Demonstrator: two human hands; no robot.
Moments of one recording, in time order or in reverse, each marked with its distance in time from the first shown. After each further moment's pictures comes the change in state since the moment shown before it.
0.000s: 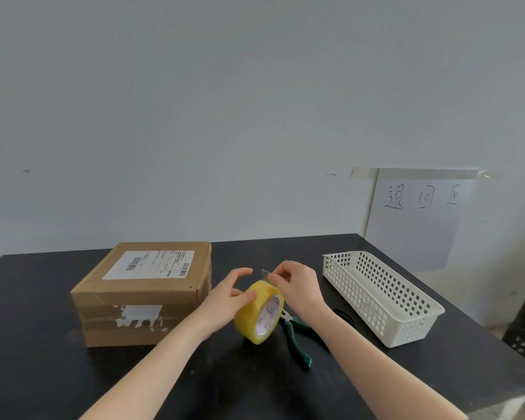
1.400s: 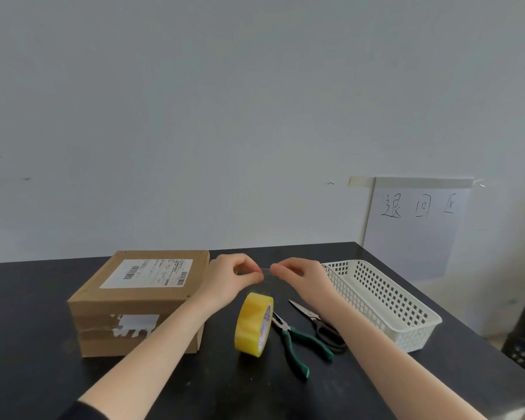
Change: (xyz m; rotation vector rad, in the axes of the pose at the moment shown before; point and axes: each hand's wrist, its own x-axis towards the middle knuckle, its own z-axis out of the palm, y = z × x) left_hand 0.011 0.052 -0.021 0.180 0.217 0.282; right_hand 0.012 -0.003 -0.037 0.159 -0.108 -0.079
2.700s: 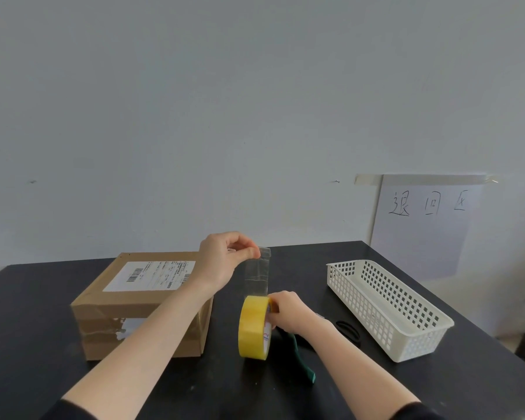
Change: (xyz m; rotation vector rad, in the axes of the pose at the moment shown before) left_hand 0.011 0.031 -0.023 -0.085 0.183 0.019; right_hand 0.023 0.046 0.059 -0.461 -0.419 0.193
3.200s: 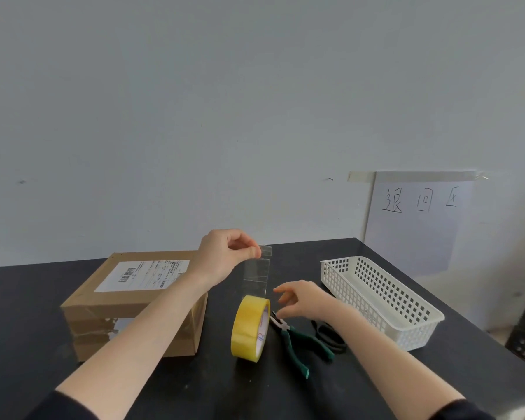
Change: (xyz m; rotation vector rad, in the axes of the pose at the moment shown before) left_hand 0.006 0.004 0.003 0.034 -0.112 -0.017; right_hand -0.022 0.030 -0.043 -0.002 -0.048 -0.054
